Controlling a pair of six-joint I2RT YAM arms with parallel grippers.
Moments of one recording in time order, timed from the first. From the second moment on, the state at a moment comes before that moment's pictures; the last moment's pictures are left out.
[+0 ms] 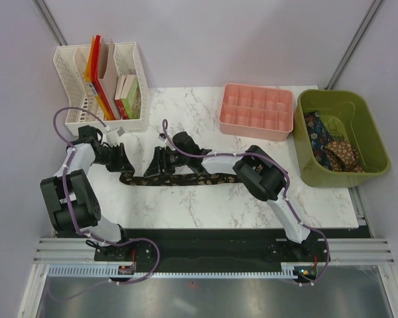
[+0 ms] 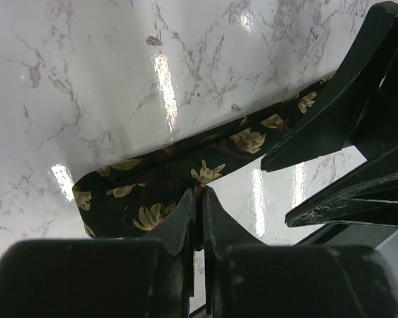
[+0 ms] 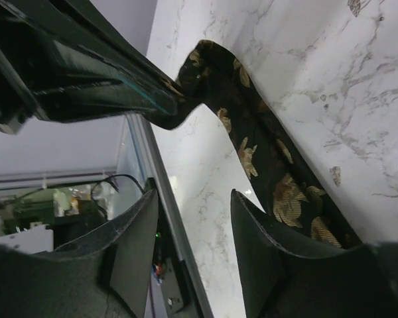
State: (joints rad) left arm 0.30 1.54 1.01 -0.77 0.62 0.29; right arm 0.88 2.32 1.57 0.33 -0.63 0.92
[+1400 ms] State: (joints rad) left arm 0.29 1.76 1.08 -0.84 0.66 0.21; right arm 0.96 2.35 1.50 0.43 -0.35 1.30
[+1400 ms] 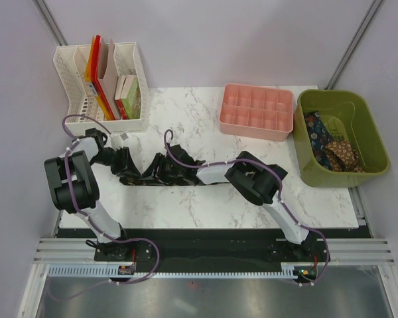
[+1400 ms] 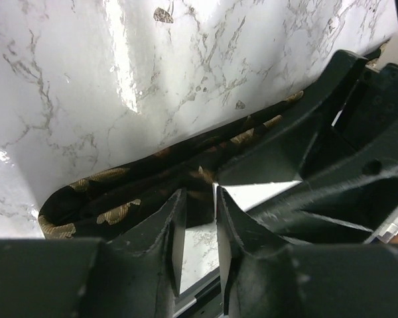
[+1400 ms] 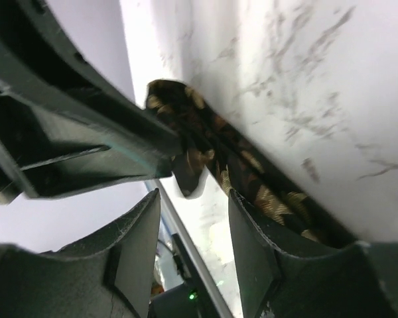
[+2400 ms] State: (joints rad) left arm 0.33 1.80 1.08 -0.83 0.69 0.17; right arm 0.98 2.41 1.60 0.35 -0.28 1.25
